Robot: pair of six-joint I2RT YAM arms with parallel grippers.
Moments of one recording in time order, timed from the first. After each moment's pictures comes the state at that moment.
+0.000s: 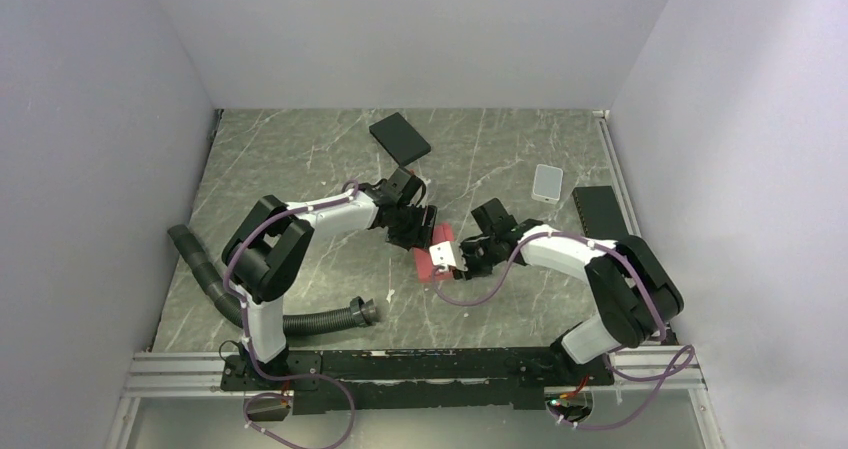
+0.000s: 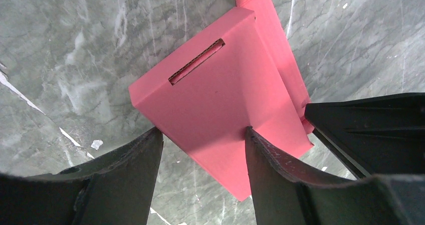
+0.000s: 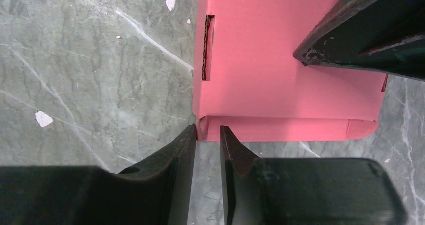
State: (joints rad) left arm -0.71 1.89 1.23 -0.40 0.21 -0.42; right arm 0.57 1.50 0.71 -0.34 -0.56 -1.20
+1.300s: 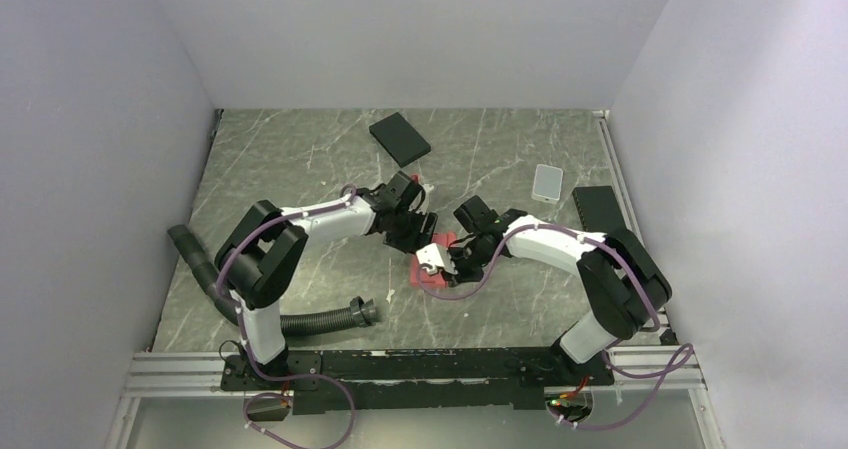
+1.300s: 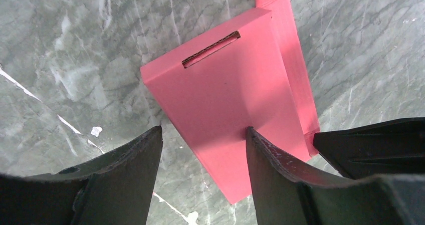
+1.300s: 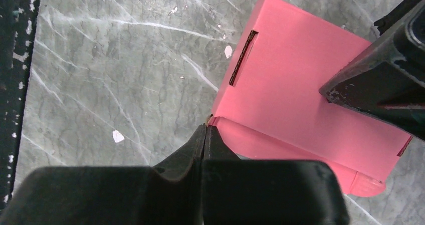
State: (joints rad) left arm -0.72 1.85 1.18 -0.40 0.20 -0.33; right arm 0.66 1.56 0.85 -0.58 -0.62 -1.15
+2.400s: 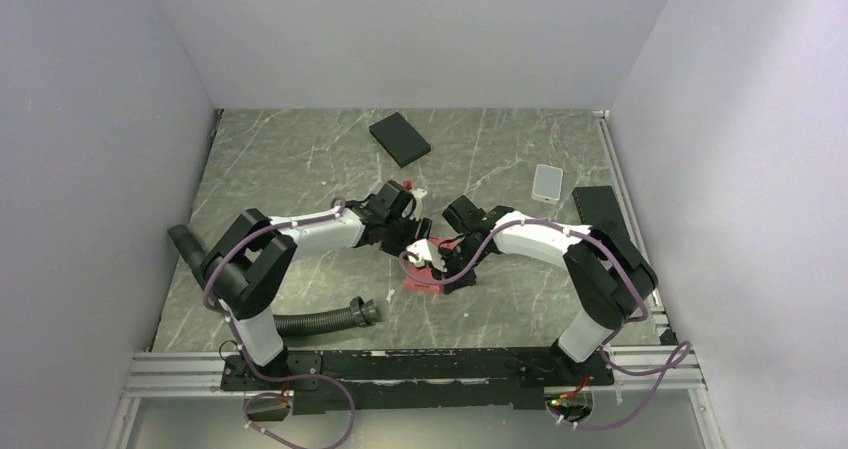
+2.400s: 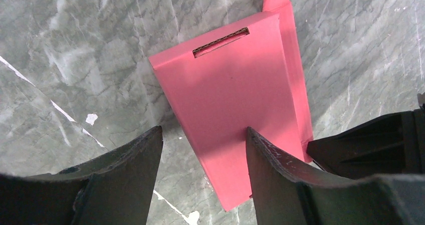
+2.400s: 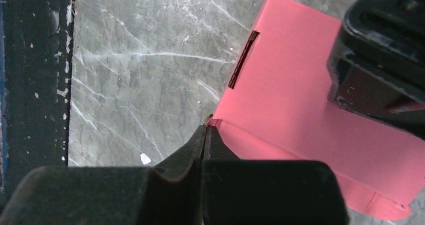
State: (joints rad) left arm -0.72 1.76 1.03 -0.26 0.21 -0.34; right arm 0.71 1.64 0.92 -0.62 -0.65 -0.97
